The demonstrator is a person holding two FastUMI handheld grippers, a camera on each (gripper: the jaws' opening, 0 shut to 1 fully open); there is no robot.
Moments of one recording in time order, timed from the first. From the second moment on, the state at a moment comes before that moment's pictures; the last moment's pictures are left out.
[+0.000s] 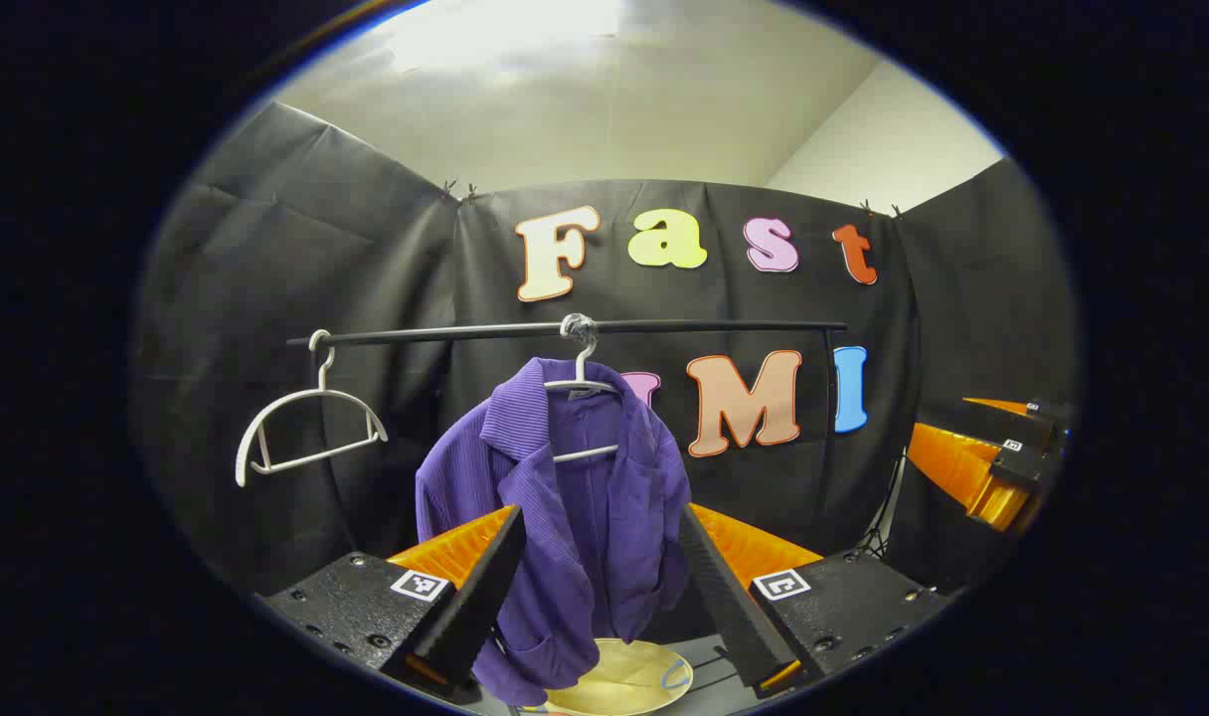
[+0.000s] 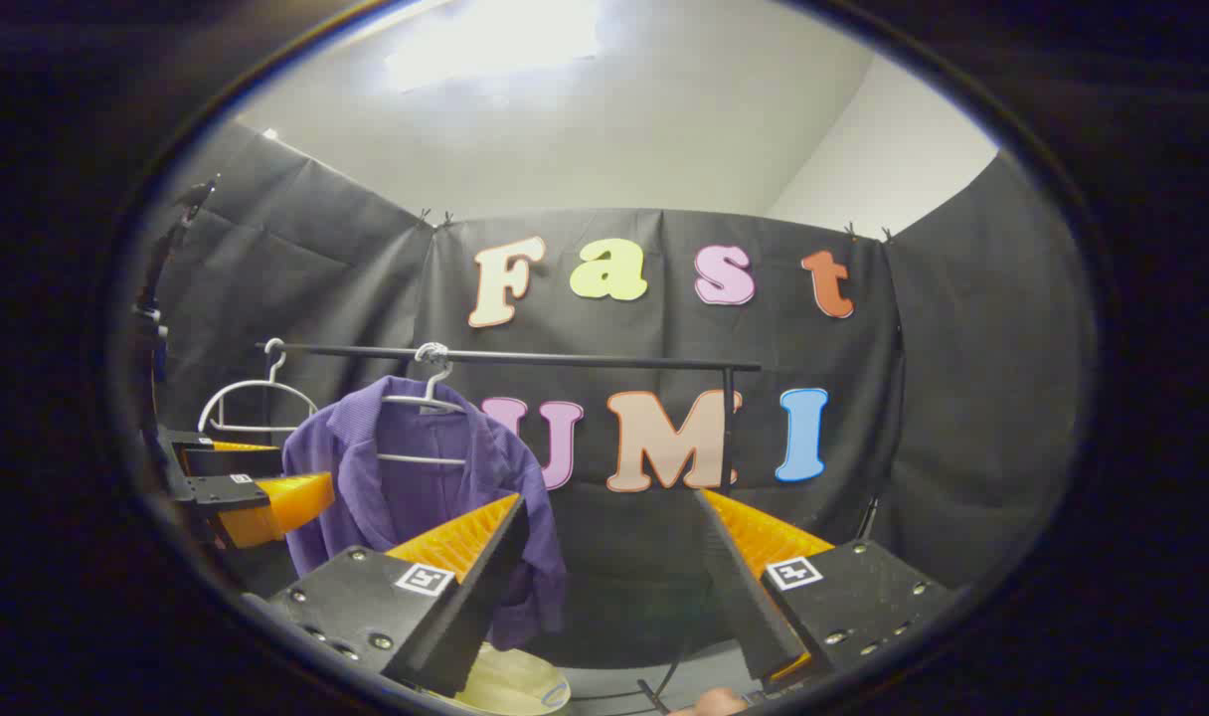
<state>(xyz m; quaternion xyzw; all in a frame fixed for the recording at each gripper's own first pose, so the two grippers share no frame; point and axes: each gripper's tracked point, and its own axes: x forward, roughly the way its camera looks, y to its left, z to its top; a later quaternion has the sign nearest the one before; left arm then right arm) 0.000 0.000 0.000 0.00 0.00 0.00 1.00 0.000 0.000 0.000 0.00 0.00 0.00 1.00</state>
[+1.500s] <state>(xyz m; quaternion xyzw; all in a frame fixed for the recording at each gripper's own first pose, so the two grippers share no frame) 0.022 0.017 -0.019 0.01 0.02 0.12 0.99 0.036 0.003 -0.004 -0.01 -0.01 0.09 1.00</state>
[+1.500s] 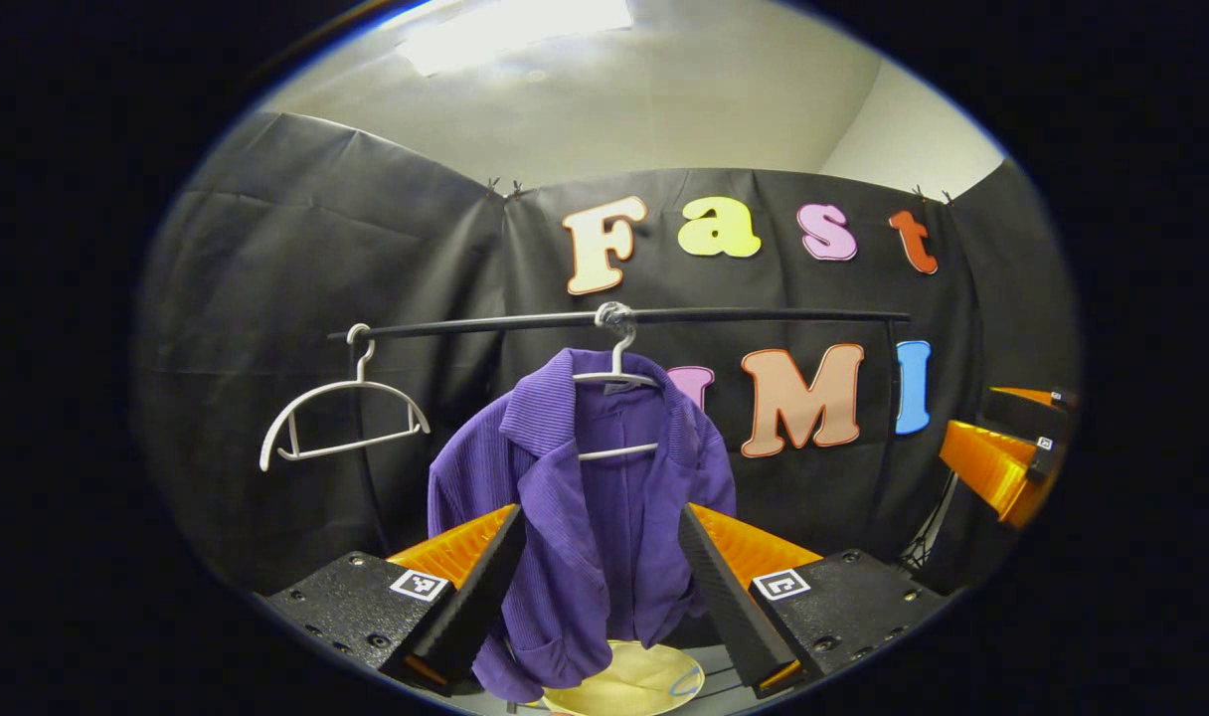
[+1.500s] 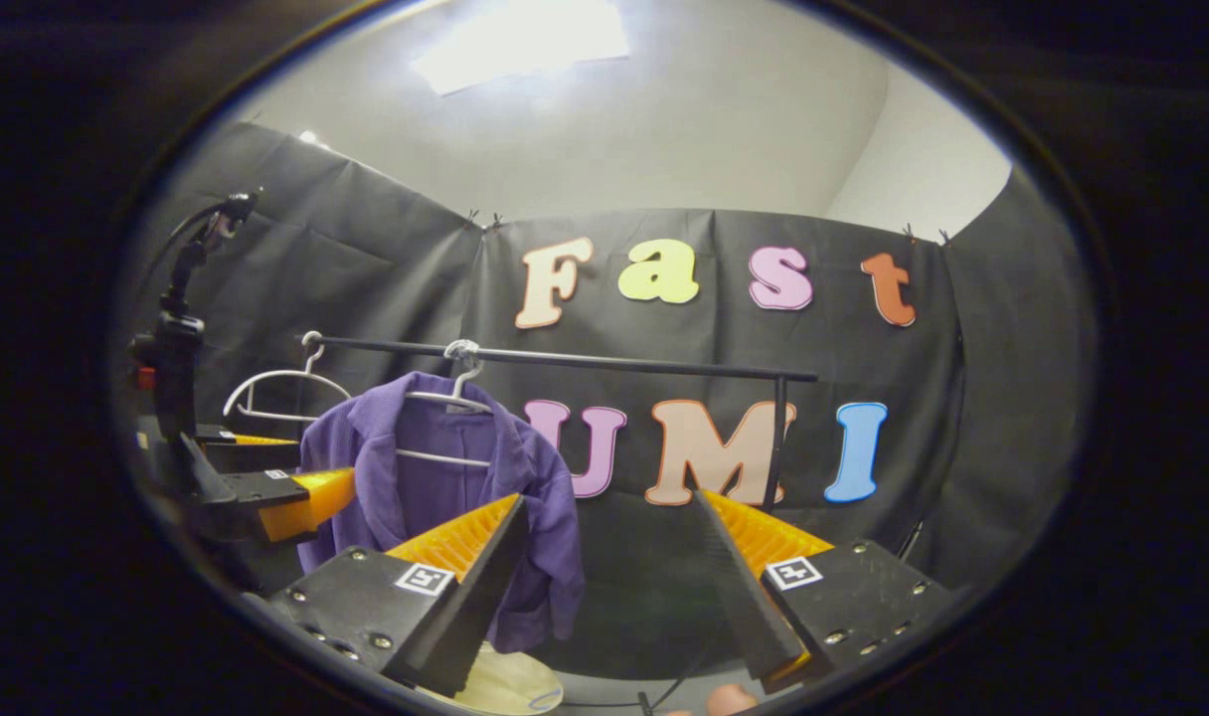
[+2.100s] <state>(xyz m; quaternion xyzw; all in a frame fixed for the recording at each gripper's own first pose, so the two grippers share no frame) 0.091 0.065 -0.064 0.02 0.04 0.19 0.98 0.032 -0.001 -0.012 -0.03 0.01 0.08 1.00</state>
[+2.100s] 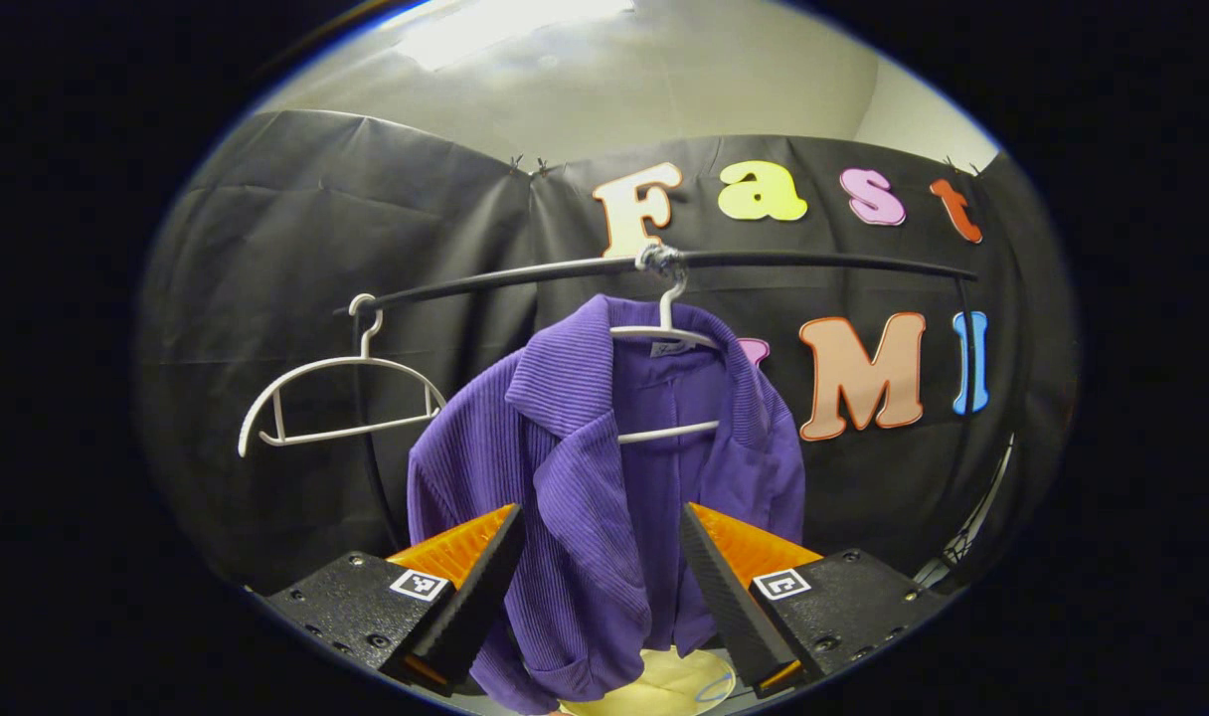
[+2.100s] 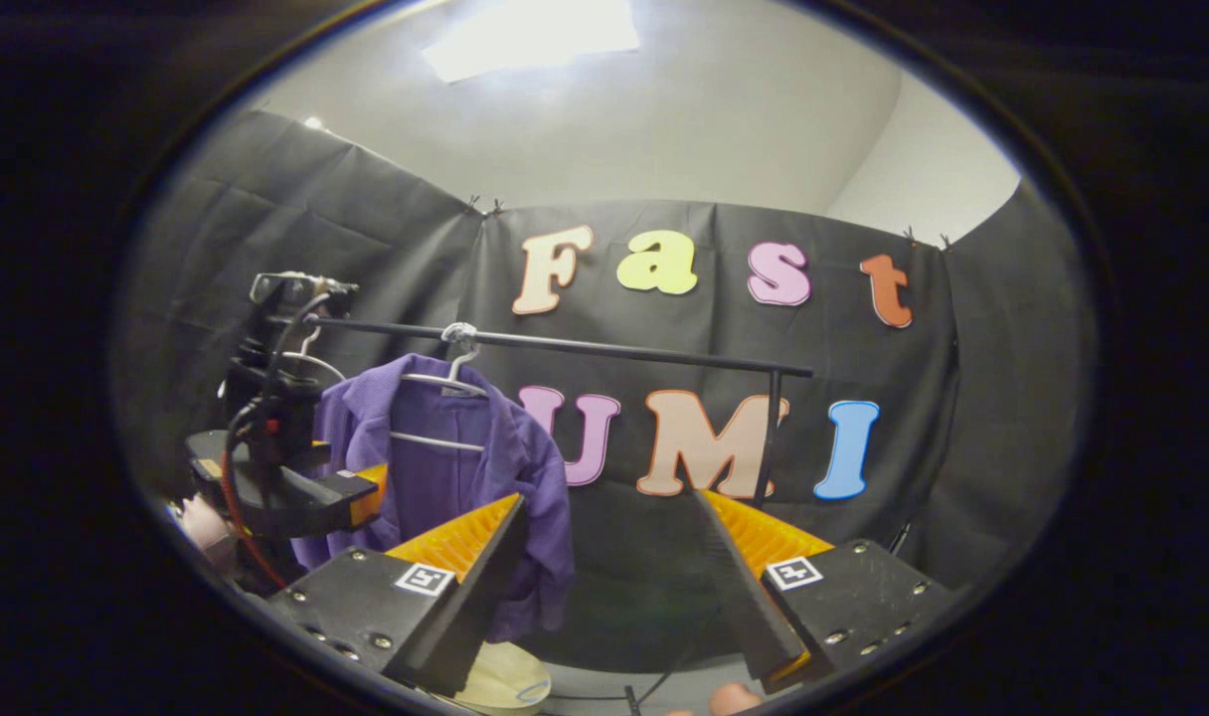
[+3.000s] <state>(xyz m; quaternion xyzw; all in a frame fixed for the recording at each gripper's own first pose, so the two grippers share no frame) 0.119 0.094 -0.083 0.04 0.07 0.09 0.99 0.064 0.051 -0.072 -0.02 0.03 0.06 1.00</state>
